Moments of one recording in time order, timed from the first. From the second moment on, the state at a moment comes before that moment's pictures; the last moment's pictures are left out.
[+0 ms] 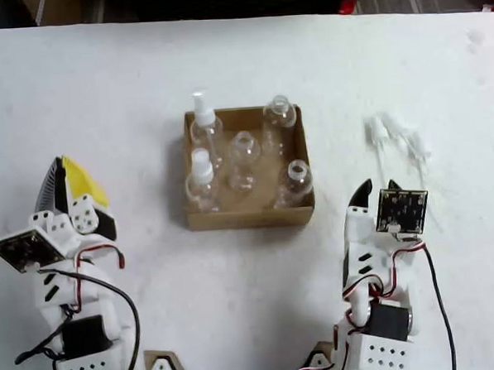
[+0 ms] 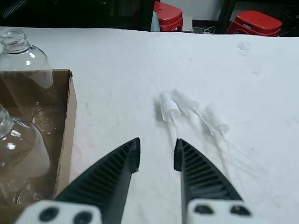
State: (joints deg) left arm -17.9 -103.7 93.9 18.4 14.5; right arm 9.2 -103.1 96.4 35.3 9.0
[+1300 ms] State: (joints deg) left arm -14.2 -103.7 94.9 22.5 3.4; right arm 7.9 -77.9 67.0 43.8 16.2
